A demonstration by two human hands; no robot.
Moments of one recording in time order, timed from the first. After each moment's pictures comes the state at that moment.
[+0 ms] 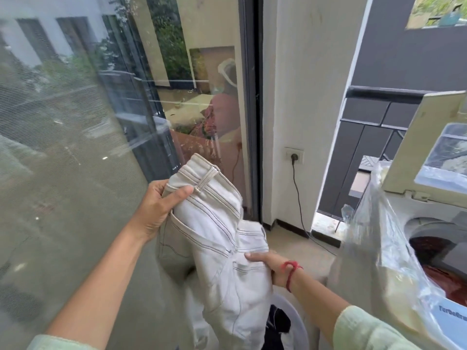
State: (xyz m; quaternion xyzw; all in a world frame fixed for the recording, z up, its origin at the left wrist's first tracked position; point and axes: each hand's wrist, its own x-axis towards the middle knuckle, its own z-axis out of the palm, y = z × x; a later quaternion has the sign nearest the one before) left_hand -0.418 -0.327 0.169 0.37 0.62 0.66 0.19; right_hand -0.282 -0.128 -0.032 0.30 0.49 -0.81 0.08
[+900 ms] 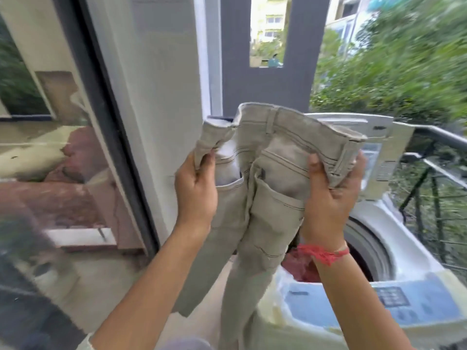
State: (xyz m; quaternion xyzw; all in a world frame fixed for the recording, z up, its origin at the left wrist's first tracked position) left_hand -0.215 -0.067 0.240 0.42 0.50 0.75 0.12; right_hand -0.064 -0.017 0.232 0.23 0.48 -0.33 -0.78
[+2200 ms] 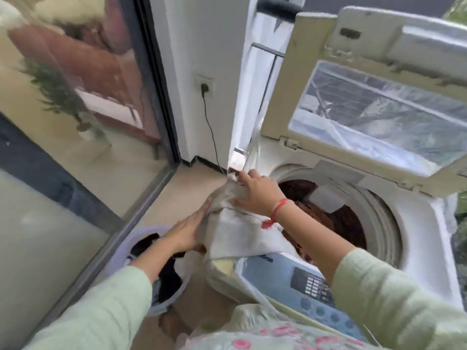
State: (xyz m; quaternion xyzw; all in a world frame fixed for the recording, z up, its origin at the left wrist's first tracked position) left_hand -0.206 -0.060 -0.089 0.48 0.80 0.16 0.33; right_hand -0.083 0.130 0.011 0.22 0.97 -0.10 0.06
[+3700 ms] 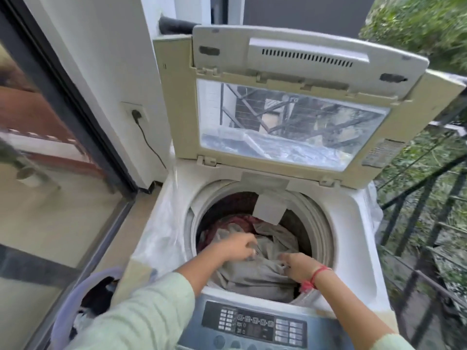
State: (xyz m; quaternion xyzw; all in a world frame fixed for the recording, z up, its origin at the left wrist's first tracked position) left_hand -0.010 0.177 -0.061 0.57 0.69 0.04 0.44; right_hand 0.183 0.255 -0.075 0.39 0.83 -0.25 0.31
